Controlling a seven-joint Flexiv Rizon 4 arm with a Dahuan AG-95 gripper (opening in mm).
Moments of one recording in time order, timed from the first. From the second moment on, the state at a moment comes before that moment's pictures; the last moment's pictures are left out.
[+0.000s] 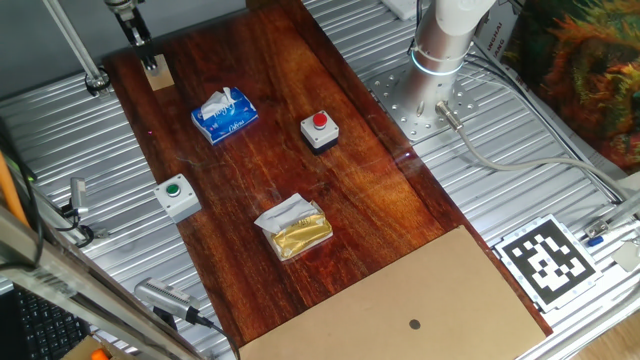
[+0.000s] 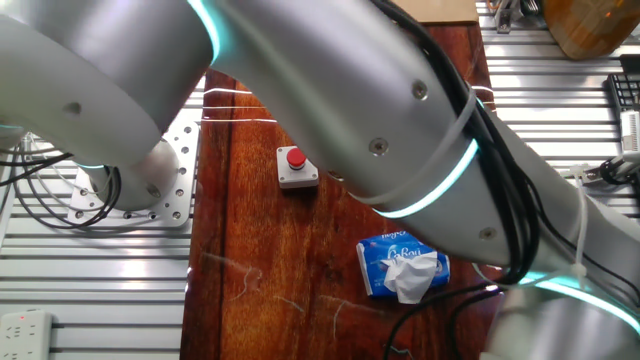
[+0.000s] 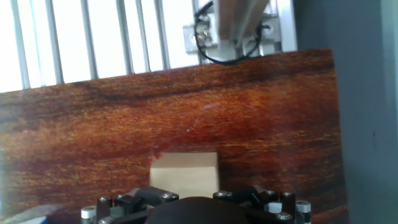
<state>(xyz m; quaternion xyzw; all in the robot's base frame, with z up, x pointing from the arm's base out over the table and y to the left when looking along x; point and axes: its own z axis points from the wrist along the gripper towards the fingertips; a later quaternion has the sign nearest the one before) 0.611 -0.377 0.049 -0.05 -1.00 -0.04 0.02</state>
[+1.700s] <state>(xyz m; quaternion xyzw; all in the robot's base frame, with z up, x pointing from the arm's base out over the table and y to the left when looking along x) 0.611 -0.375 0.031 -0.05 -1.00 -0.03 0.02</state>
